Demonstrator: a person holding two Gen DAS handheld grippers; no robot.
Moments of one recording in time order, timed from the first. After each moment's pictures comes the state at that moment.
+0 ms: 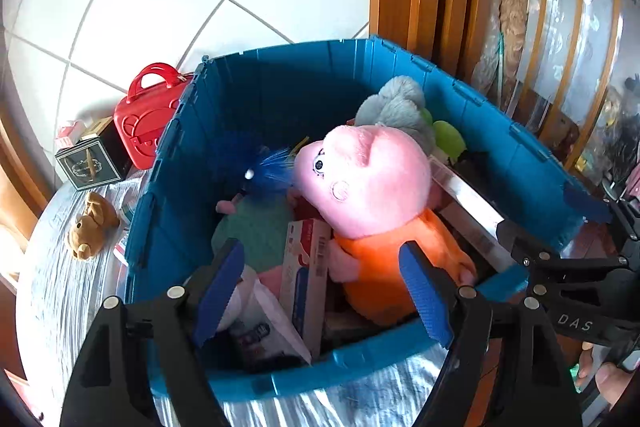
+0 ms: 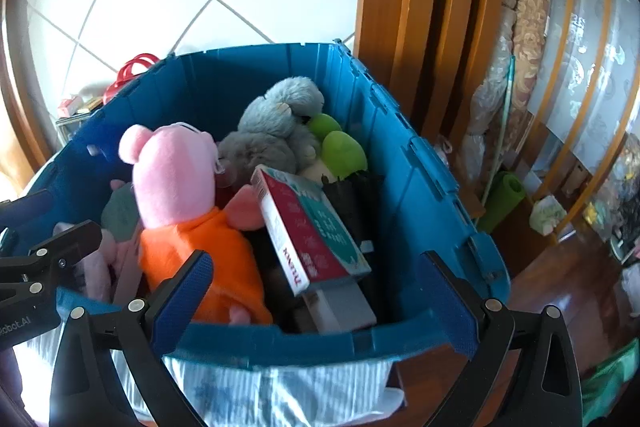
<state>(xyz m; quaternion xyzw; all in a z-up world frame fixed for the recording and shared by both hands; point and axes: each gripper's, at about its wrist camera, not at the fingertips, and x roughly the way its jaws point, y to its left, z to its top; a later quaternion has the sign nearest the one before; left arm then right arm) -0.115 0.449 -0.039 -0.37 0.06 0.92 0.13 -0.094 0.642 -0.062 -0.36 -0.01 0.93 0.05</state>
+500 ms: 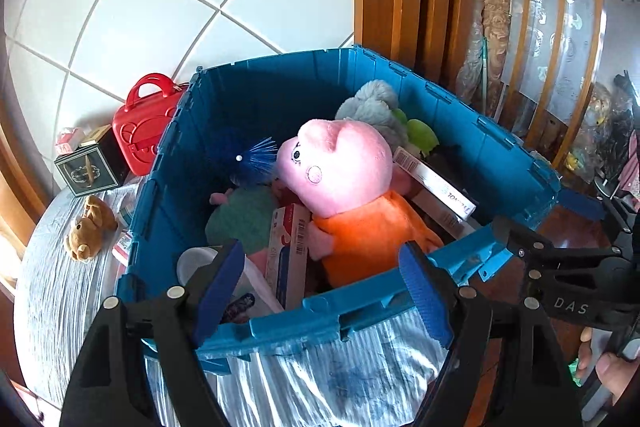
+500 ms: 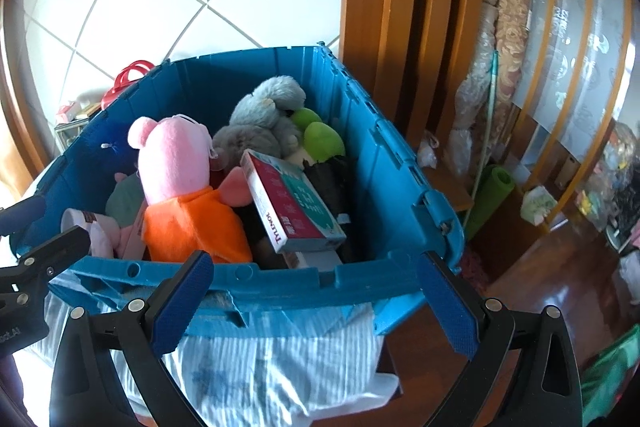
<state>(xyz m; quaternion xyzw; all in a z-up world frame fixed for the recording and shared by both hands) -0.080 0.454 -0.033 -0.35 0.06 0.92 0.15 -0.057 0.652 -0.058 -0.36 0.01 0.93 0.07</state>
